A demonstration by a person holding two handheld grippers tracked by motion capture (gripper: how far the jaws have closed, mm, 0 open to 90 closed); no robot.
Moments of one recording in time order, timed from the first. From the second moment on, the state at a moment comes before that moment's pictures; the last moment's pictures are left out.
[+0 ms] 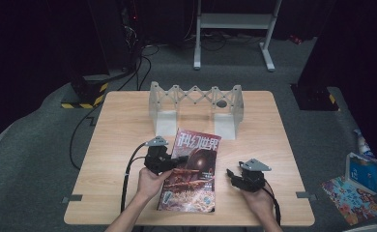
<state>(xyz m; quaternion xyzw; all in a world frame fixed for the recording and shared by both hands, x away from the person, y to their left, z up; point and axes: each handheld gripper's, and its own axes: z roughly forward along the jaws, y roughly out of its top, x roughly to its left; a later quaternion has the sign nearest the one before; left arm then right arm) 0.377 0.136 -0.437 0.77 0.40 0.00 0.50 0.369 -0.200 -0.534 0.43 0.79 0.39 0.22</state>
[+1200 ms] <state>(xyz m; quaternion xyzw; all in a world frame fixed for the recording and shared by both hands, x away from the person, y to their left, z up) 0.387 0.140 -0.395 0.76 0.38 0.04 0.52 0.367 -0.201 -0.535 0.42 0.79 0.39 0.22</state>
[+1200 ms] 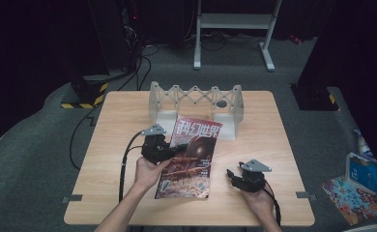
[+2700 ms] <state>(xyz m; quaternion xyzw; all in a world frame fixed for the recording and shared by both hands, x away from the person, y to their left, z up) 0.401 0.195 -0.360 0.73 0.42 0.14 0.52 0.371 -0.202 -0.531 0.43 0.79 0.38 0.22</state>
